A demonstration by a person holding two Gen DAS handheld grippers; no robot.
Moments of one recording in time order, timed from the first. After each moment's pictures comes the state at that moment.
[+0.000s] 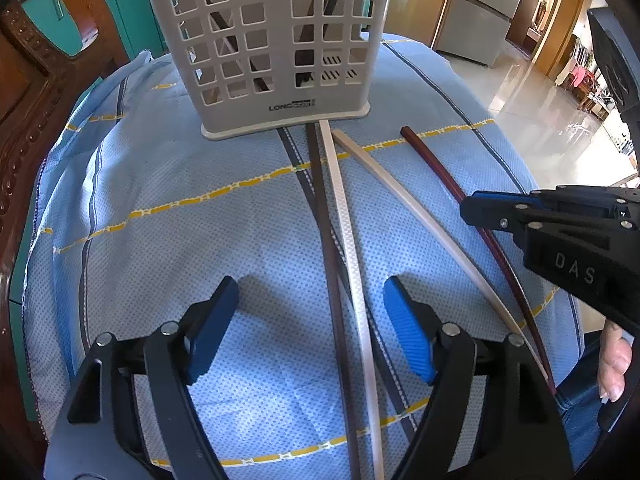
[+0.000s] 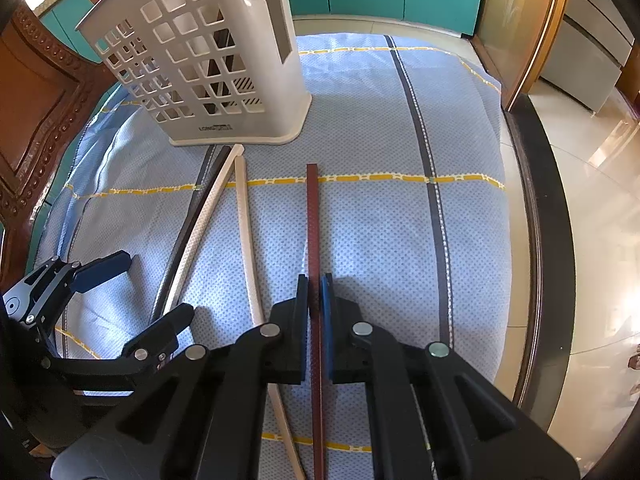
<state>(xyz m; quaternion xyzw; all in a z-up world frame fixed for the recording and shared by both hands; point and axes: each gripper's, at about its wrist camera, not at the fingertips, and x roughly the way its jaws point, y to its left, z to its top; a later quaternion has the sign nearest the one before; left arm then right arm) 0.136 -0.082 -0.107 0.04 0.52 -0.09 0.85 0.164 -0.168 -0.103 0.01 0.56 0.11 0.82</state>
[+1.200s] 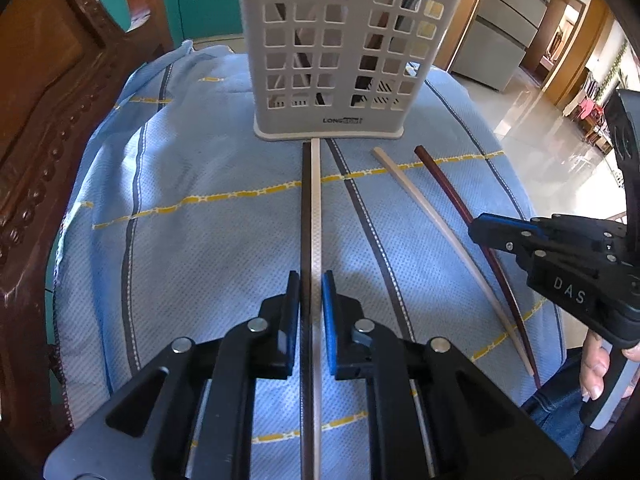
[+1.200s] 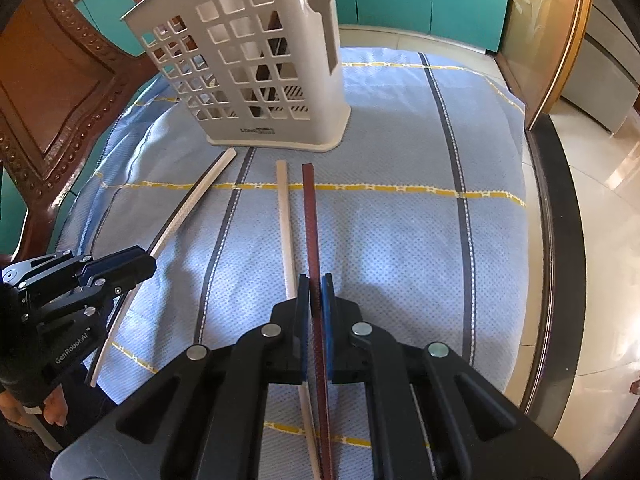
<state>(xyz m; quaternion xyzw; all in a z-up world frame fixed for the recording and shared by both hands) 0.126 -0.050 -0.088 -0.01 0.52 -0.07 0.85 0.152 -0.157 -0.093 0.00 0.54 0.16 0.82</state>
